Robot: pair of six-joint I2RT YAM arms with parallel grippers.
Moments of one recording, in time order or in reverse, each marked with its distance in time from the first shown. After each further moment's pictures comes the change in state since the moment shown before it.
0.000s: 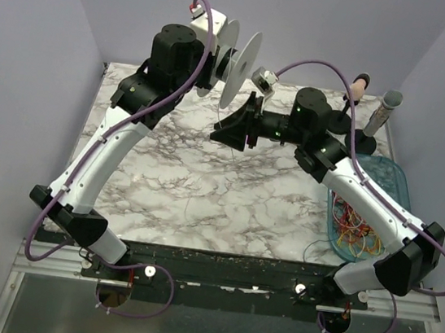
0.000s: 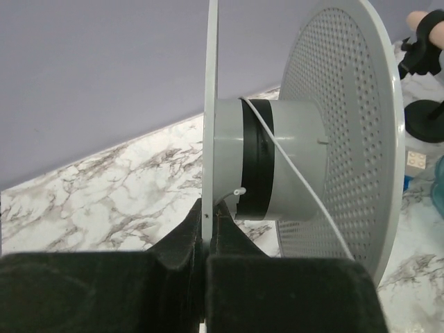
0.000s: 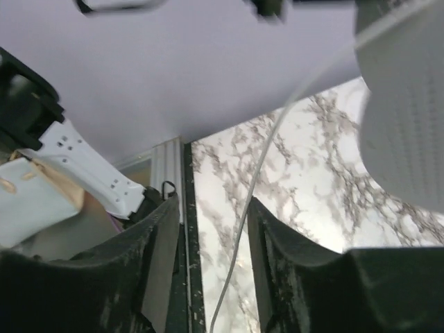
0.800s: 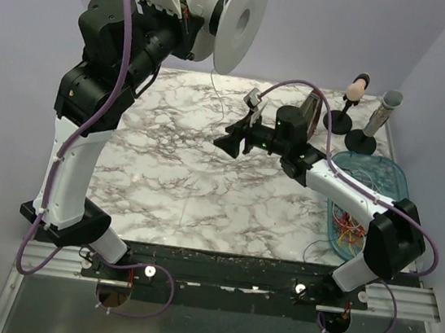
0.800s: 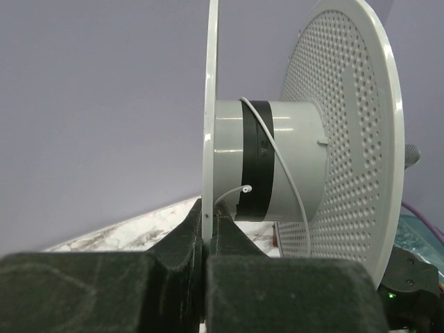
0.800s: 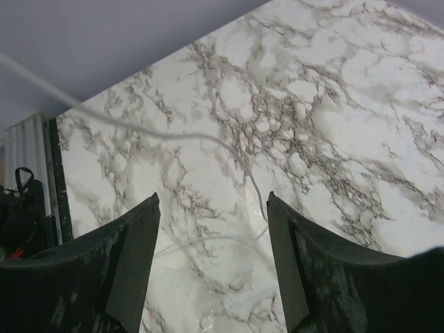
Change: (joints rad) left arm -0.002 0.033 0.525 -0.179 0.080 -0.078; right arm -0.039 0.103 -0.261 0.206 0.246 -0.234
